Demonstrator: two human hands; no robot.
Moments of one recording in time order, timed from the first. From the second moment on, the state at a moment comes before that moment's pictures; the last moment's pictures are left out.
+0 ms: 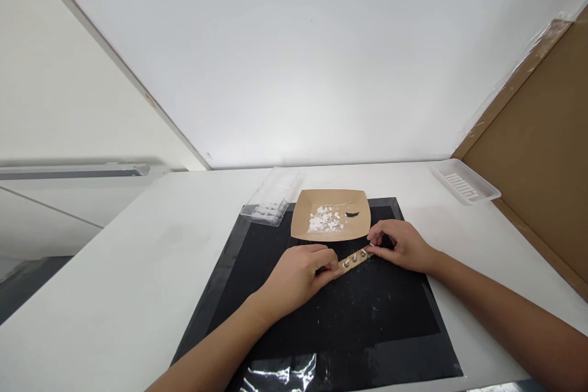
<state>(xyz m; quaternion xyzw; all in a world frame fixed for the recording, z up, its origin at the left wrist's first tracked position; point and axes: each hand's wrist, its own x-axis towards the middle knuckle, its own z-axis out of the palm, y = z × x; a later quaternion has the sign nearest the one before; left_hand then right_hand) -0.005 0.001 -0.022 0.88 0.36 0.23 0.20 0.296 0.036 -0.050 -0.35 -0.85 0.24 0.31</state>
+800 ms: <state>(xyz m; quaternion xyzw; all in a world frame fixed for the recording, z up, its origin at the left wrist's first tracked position) -0.008 0.000 -0.026 0.89 0.37 0.23 0.16 0.296 0.037 -0.048 -0.34 -0.85 0.23 0.31</state>
